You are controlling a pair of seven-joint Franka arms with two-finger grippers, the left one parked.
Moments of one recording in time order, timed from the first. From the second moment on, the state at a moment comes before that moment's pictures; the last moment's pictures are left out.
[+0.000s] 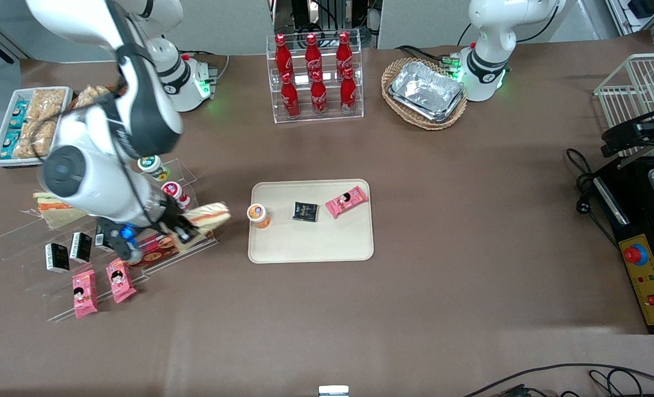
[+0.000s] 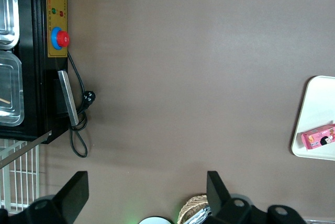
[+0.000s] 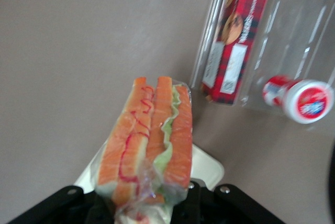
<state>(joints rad) 0.53 0.31 -0.27 -1.61 0.20 1.86 1.16</state>
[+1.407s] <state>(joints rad) 0.86 0.68 -0.27 -1.60 0.22 2.31 1.87</state>
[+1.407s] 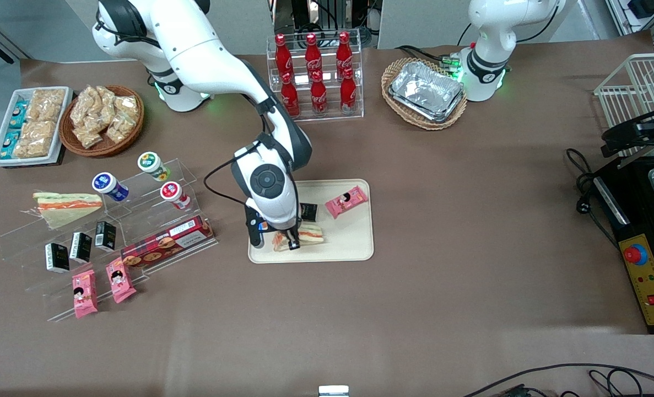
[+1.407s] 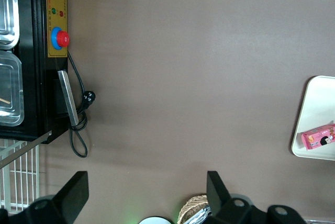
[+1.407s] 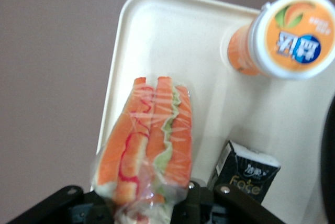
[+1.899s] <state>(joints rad) 0.89 0.74 -0.27 -1.60 0.22 2.36 1.91</state>
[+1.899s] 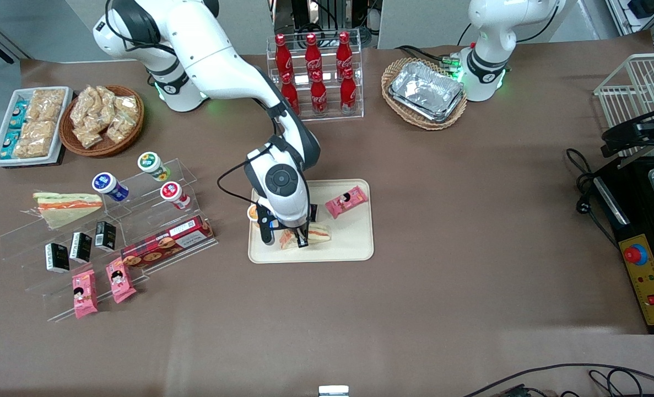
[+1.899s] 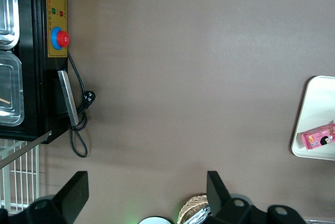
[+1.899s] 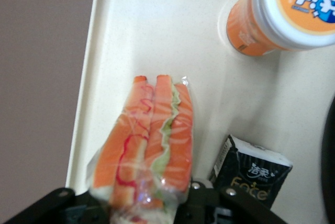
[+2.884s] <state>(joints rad) 0.92 0.69 -0.28 -1.57 0.12 2.36 1.90</state>
